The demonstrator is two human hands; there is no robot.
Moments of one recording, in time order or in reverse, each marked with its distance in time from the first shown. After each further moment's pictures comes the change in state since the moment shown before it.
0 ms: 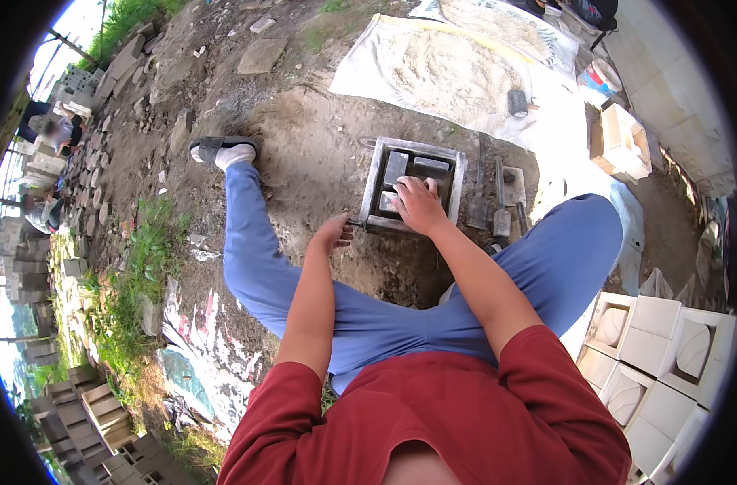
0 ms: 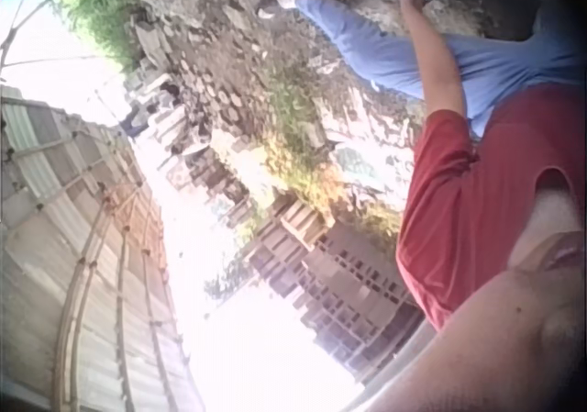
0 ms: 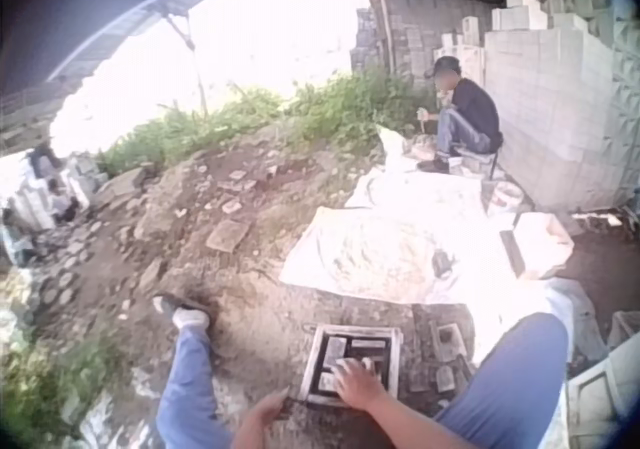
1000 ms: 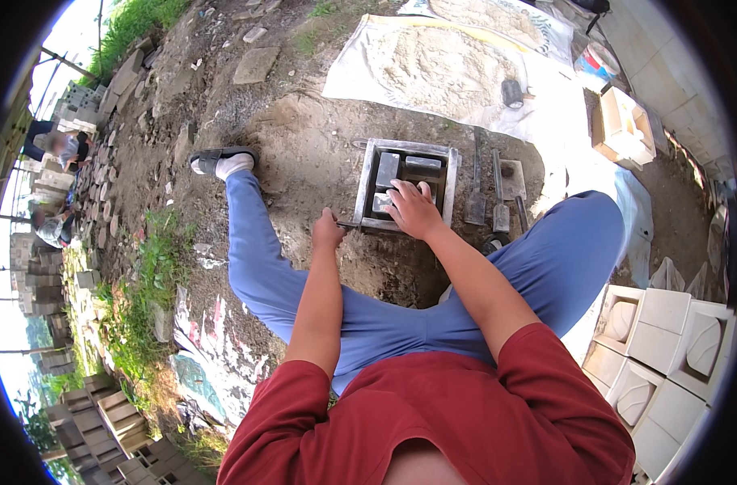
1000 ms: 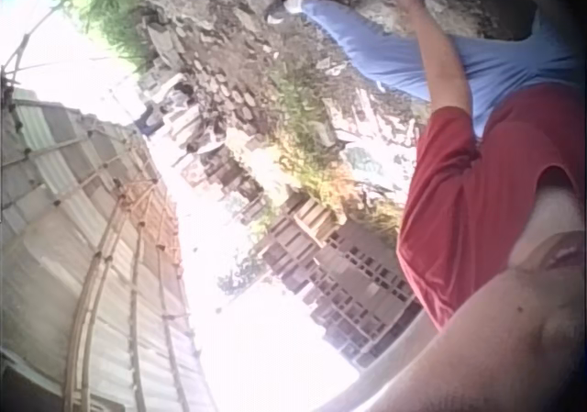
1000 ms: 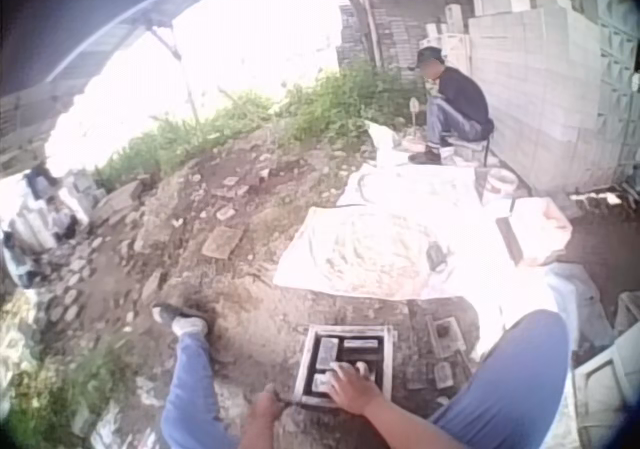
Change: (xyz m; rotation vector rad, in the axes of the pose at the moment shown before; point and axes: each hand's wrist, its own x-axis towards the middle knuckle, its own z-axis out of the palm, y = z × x) left_hand -0.029 0.024 0.043 0.840 0.506 0.344; right_hand -0.026 0.018 0.005 0.010 -0.128 0.070
